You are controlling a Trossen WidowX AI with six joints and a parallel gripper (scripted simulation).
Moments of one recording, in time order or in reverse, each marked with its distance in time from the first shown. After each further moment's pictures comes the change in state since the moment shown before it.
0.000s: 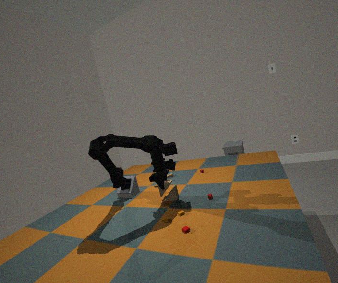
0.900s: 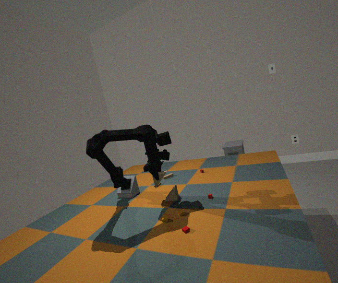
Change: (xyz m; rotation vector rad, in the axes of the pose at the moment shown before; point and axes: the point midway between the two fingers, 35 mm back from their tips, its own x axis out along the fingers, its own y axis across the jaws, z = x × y) arm -0.051 0.002 -0.017 -0.029 -0.011 0.000
